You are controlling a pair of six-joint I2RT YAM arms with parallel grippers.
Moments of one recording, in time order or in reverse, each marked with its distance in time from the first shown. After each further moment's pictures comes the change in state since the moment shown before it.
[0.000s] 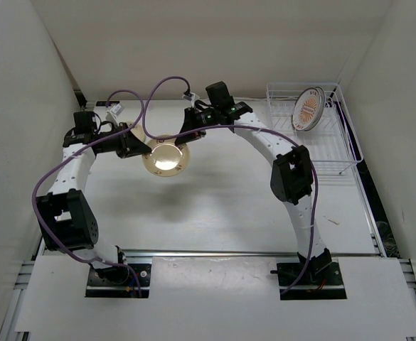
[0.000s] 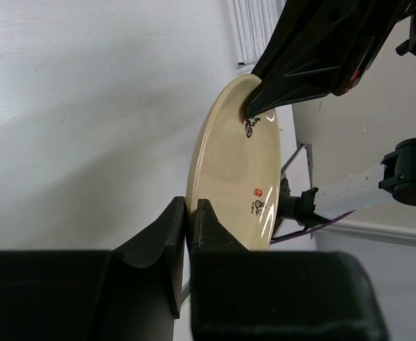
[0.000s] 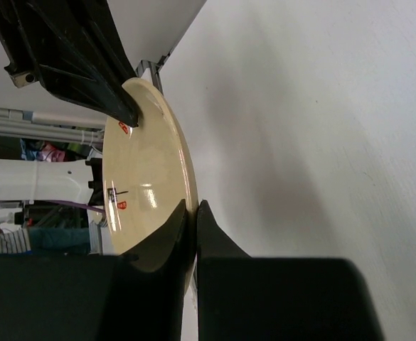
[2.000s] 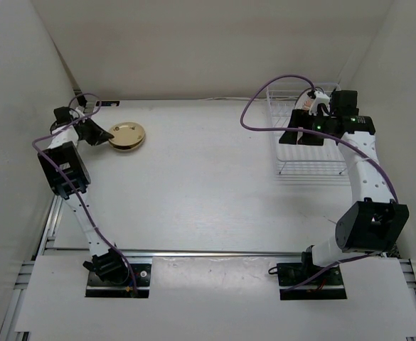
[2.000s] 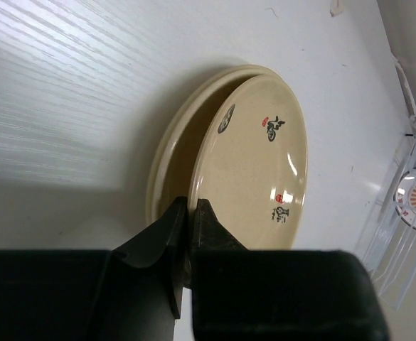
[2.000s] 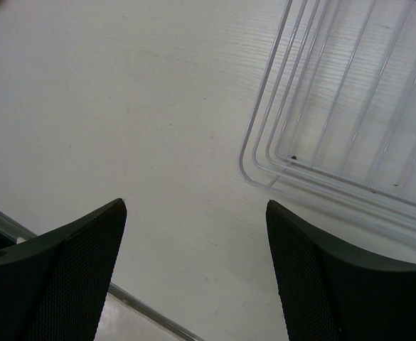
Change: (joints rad) left arm 0.238 0.828 0.646 0.132 -0.399 -0.212; right arm -0.647 -0.794 -0.687 -0.340 0.458 -0.415
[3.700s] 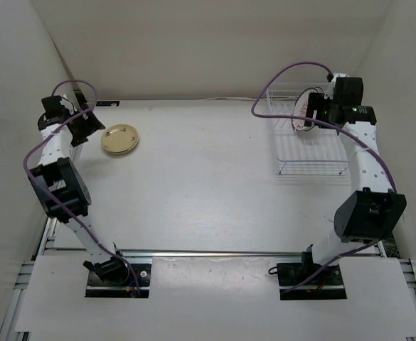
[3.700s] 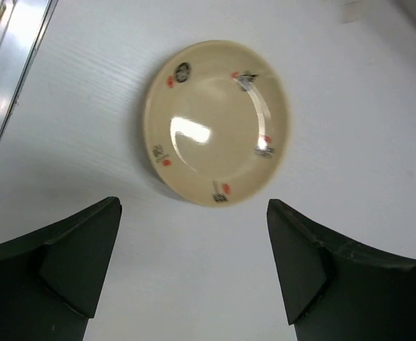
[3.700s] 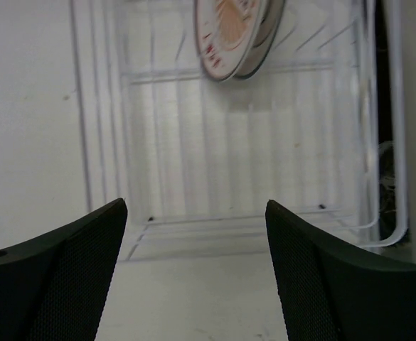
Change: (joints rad) left arm -0.023 -0.409 -0.245 -0.071 -0.362 0.148; right arm -0.006 0.062 0.097 0.109 0.488 0.021
